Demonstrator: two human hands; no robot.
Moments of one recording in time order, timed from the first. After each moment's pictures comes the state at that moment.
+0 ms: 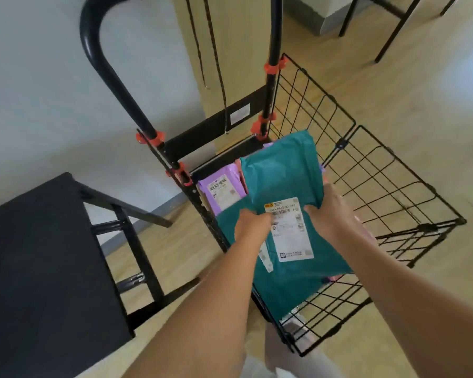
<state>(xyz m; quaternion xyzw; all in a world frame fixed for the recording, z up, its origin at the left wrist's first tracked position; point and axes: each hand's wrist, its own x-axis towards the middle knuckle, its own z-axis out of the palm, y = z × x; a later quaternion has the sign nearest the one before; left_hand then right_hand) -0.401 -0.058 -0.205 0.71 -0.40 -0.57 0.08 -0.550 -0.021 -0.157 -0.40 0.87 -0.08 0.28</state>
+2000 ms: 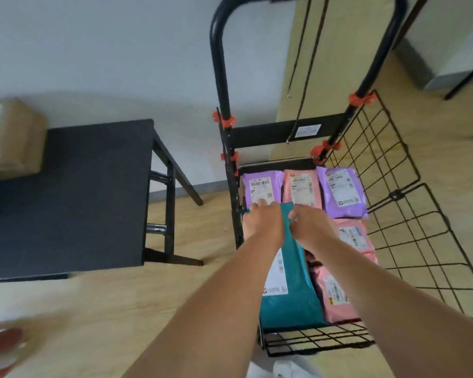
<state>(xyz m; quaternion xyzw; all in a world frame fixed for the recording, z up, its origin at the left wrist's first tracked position) -0.392 -0.036 -0.148 0.73 -0.63 -0.25 -0.09 -0.496 -0.051 -0.155 -0.67 0.69 0.09 0.27</state>
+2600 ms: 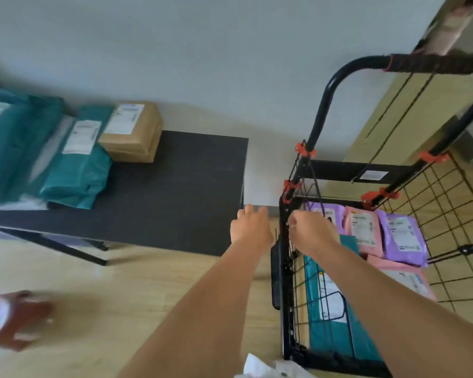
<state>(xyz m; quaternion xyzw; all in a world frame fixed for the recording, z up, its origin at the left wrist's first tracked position) -0.181 0.052 -0.093 0.79 -0.56 -0.24 0.02 -0.302 0.013 -0.072 -0.78 0.59 0.10 0.18</state>
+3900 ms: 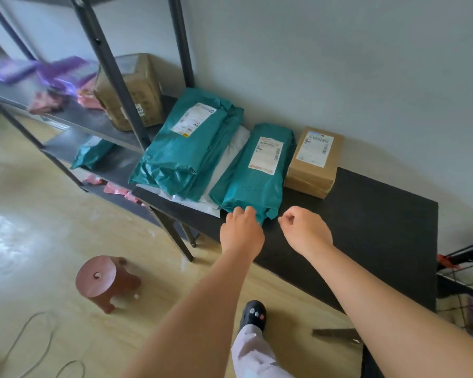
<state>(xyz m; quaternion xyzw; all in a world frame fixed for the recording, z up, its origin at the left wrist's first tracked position) 0.231 0.195 -0.096 0.91 -0.35 -0.15 0.17 0.137 0.106 -0.072 -0.84 0.48 0.02 0.24</state>
